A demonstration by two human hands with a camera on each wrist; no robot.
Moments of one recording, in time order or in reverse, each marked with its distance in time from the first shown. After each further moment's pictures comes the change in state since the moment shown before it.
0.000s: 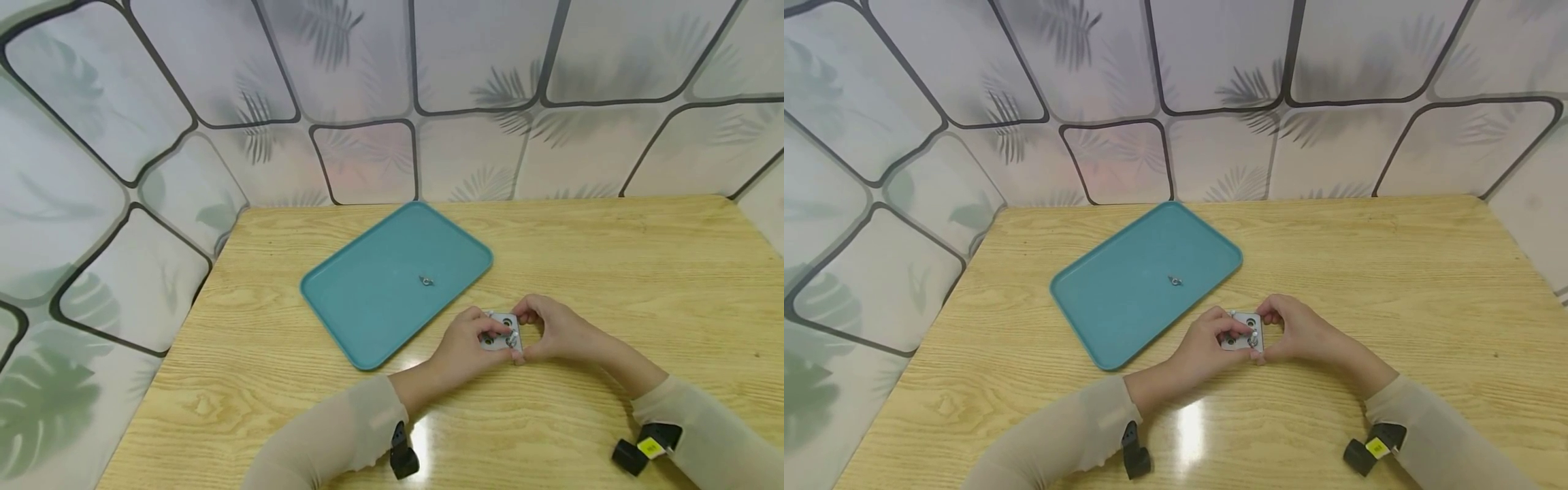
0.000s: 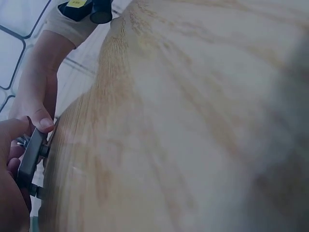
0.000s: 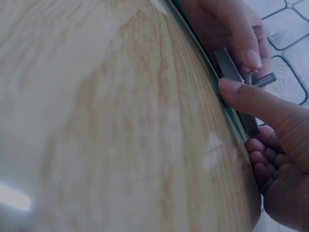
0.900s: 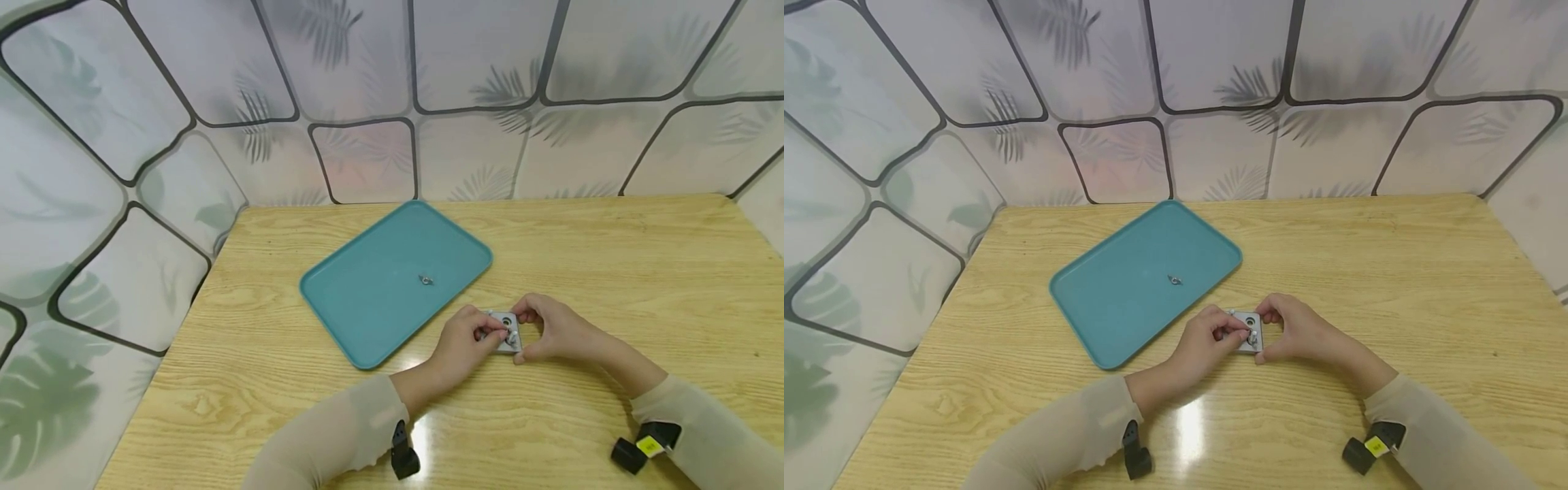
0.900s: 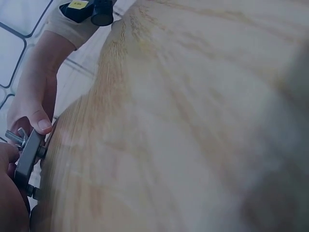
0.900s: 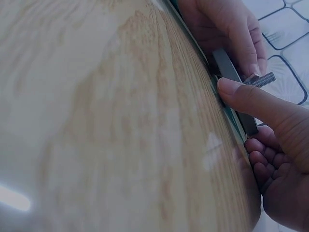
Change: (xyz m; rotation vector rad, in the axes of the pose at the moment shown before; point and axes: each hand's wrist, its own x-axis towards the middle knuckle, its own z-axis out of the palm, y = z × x) left_hand 0.000 -0.003 0.003 0.022 0.080 0.015; right_hand 0.000 0.000 0.000 -0.005 -0.005 0.021
